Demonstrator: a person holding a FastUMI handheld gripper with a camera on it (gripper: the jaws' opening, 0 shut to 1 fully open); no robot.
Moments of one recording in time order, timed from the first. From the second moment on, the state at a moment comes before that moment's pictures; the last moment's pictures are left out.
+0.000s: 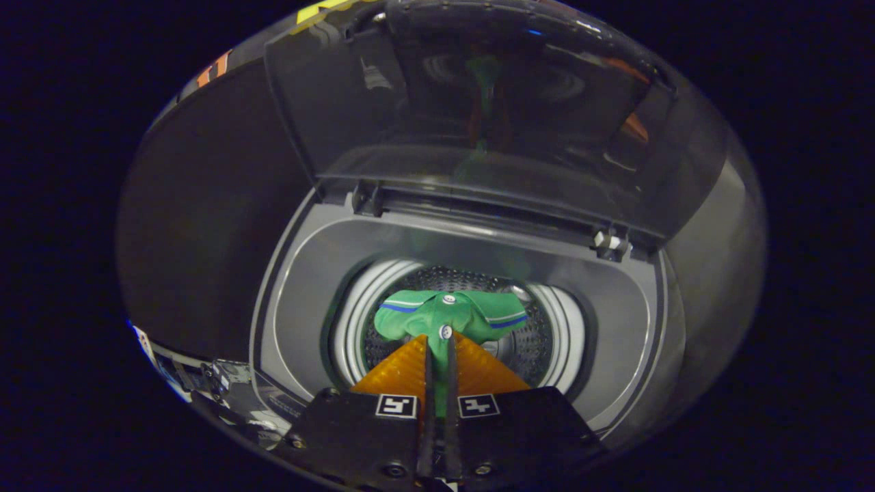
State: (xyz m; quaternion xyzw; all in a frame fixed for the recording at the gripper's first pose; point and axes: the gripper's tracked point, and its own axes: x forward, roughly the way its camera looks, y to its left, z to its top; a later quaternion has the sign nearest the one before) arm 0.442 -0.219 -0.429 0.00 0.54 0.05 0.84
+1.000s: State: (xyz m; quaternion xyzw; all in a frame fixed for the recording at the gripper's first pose) arm 0.547 -0.193 -0.176 0.00 0.30 0.09 0.95
